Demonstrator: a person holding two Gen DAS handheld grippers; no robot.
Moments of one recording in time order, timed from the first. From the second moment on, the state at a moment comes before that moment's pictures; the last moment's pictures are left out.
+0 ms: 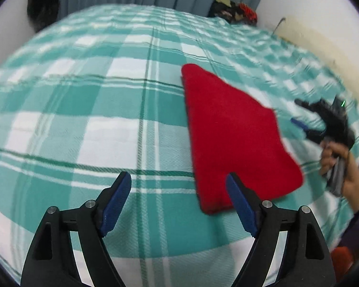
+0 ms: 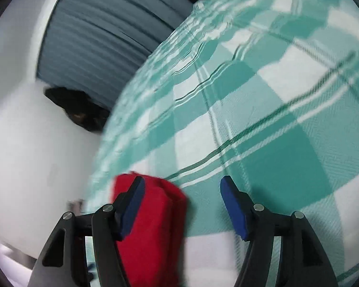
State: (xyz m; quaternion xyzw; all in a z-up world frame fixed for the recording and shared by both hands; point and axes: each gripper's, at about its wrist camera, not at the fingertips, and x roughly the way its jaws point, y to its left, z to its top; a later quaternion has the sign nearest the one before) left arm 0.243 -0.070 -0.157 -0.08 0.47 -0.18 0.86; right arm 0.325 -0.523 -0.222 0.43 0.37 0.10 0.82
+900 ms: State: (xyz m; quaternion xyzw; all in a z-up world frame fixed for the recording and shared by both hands) left arm 0.233 -0.091 -0.095 -0.14 0.46 -0.31 0.82; right arm 0.352 -0.413 -0.110 0.31 0.36 0.29 0.83
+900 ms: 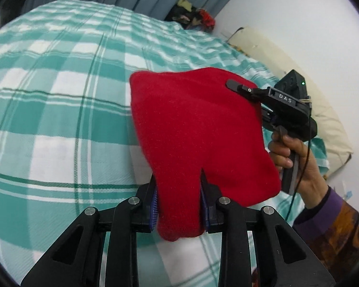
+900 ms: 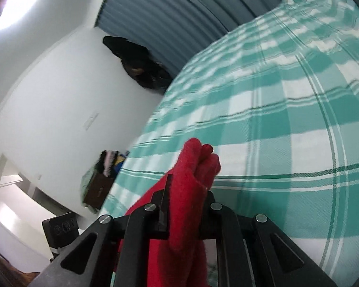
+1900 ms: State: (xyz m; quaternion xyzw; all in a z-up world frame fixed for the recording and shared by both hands) left arm 0.070 -0.070 -0.066 0.10 0.40 -0.02 0.91; right arm 0.010 -0.339 -0.097 0.06 0.44 -0.01 0.89
